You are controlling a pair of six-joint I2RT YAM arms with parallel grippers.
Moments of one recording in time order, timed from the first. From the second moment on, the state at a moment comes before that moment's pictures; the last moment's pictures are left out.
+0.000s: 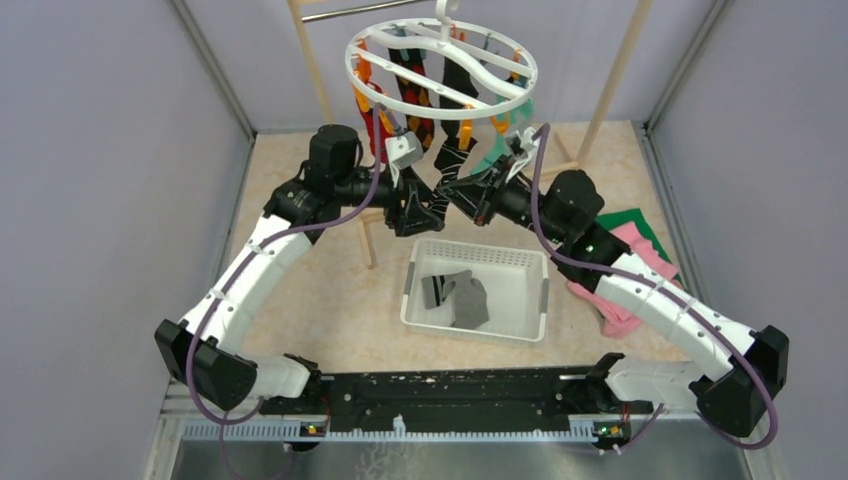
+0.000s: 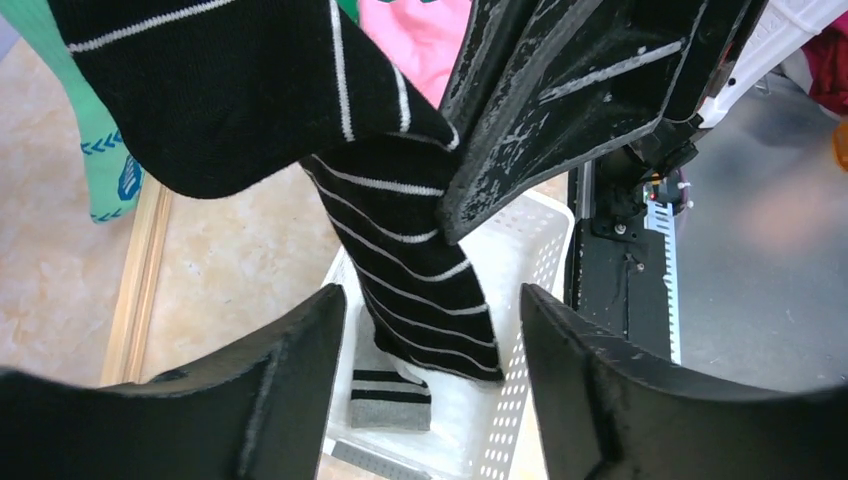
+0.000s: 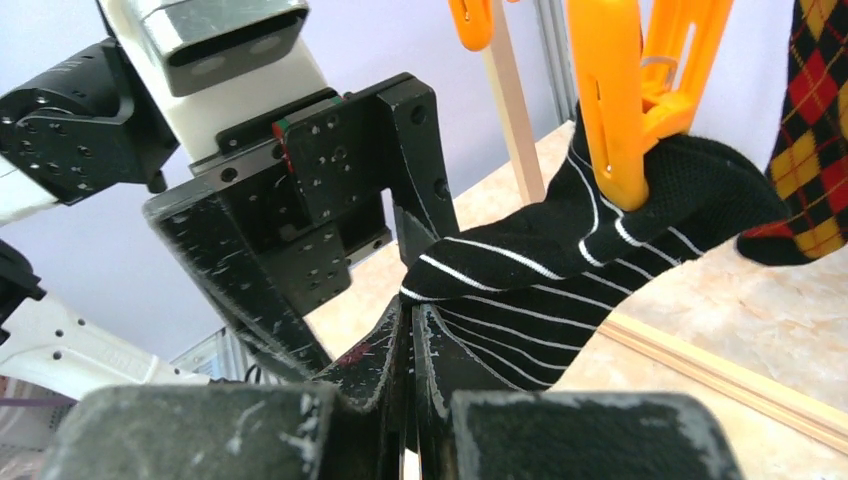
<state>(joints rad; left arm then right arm) -0.49 1.33 1.42 -0.52 0.90 0.18 0.74 1.14 1.05 0.24 -0.30 0.38</state>
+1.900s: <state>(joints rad) -0.49 1.28 1.39 -0.45 0.91 0.08 0.53 1.29 1.34 0.22 -0.45 0.47</state>
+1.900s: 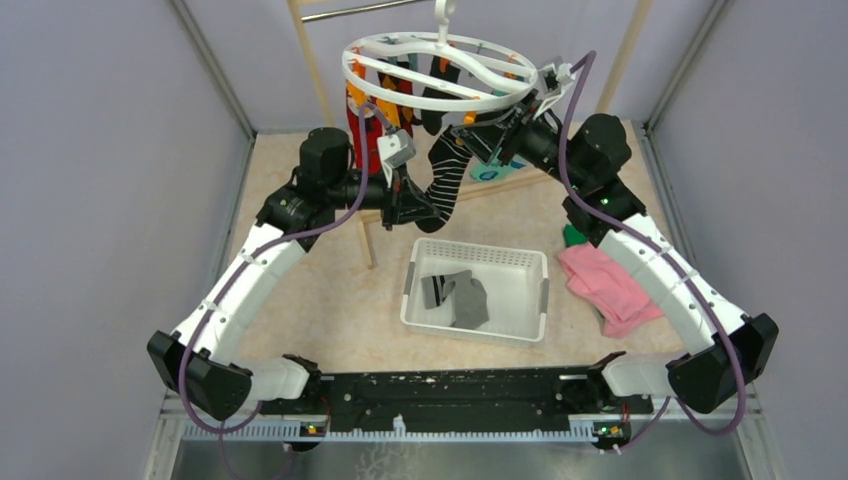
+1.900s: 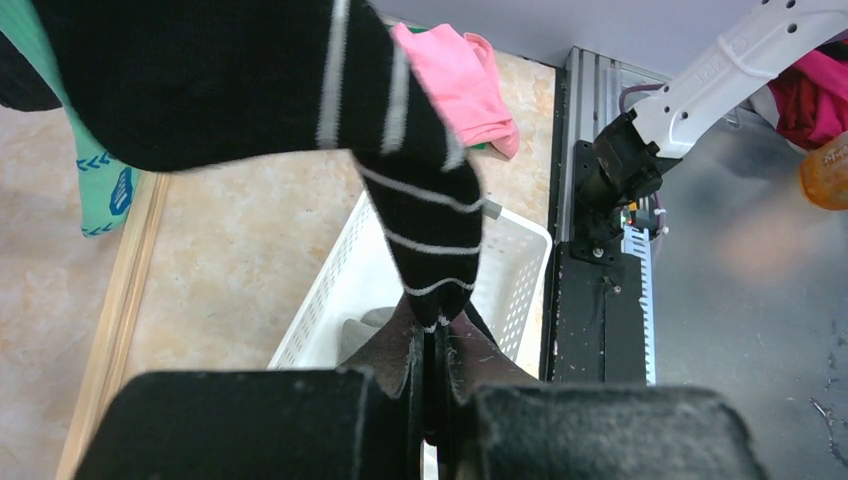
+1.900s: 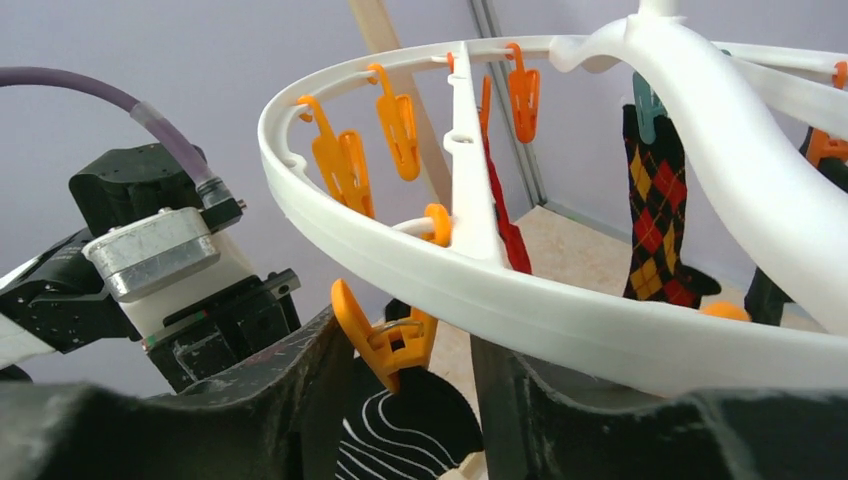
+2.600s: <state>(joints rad) -0.49 1.27 1.24 -0.44 0.91 0.09 0.53 1.29 1.34 0.26 -0.46 0.50</state>
